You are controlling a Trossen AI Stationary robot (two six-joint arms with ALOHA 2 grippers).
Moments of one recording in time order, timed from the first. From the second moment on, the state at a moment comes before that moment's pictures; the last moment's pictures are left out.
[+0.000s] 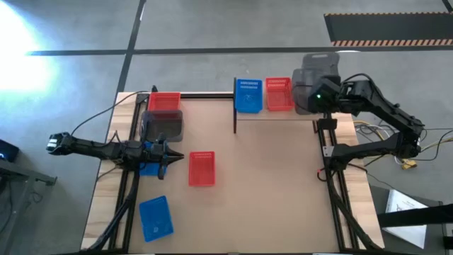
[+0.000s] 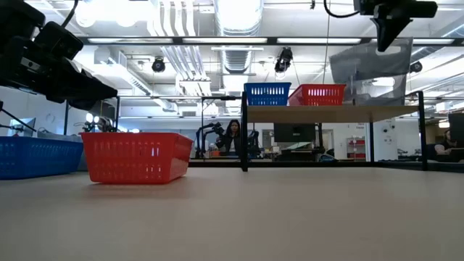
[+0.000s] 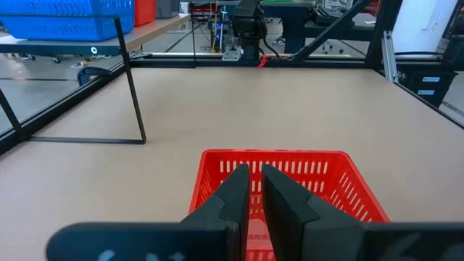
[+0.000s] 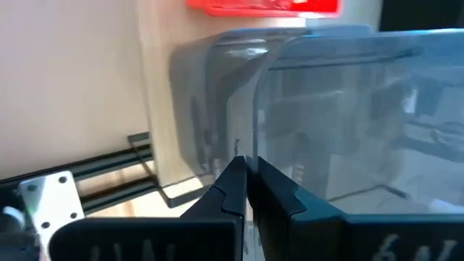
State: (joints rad) left arm -0.13 0.29 0.00 0.05 -0.19 -0.05; right arm -0.46 1.13 1.46 -1.57 0.46 -0.54
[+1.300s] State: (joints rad) left arm -0.13 0.29 0.00 0.05 -0.19 -0.05; right arm -0.46 1.14 1.45 -1.57 0.50 -0.24
